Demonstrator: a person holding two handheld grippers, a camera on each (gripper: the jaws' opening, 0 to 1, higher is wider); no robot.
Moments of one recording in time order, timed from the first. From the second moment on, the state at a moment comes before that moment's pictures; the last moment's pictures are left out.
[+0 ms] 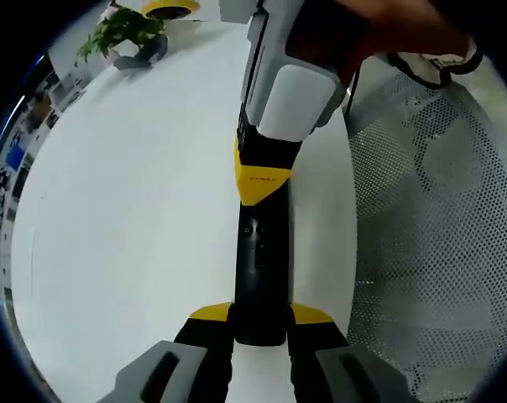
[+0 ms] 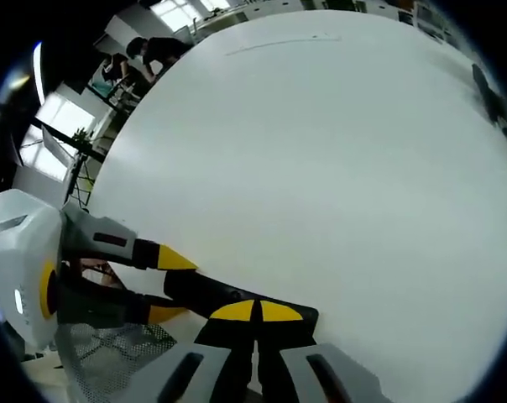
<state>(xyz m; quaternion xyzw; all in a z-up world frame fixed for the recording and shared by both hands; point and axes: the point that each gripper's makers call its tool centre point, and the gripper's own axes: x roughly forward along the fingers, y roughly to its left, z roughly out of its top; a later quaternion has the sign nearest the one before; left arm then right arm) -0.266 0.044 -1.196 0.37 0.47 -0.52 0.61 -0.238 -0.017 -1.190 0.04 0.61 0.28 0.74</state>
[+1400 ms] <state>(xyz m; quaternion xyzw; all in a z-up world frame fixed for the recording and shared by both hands) -0.266 0.045 -1.196 0.36 0.46 -0.52 0.62 -0.252 -0.007 -1.184 0.05 0.60 0.29 0.75</state>
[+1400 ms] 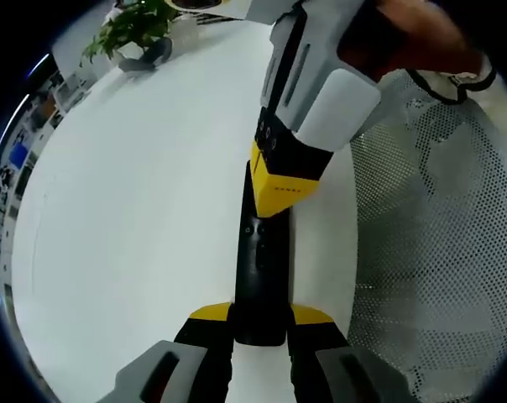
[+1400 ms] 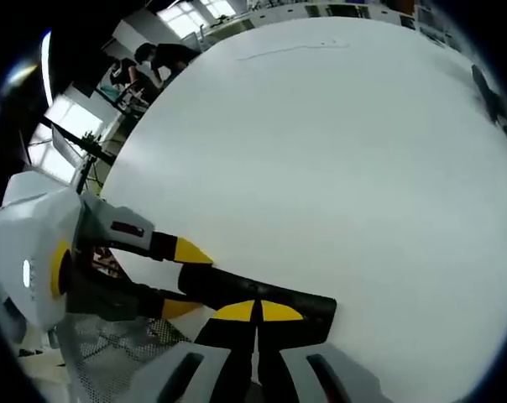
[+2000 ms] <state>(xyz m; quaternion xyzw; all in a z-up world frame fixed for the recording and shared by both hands) -0.267 0.045 -1.195 0.35 0.46 -0.53 0.62 -0.251 -0.008 -1.186 0.05 0.61 0.29 0.74</state>
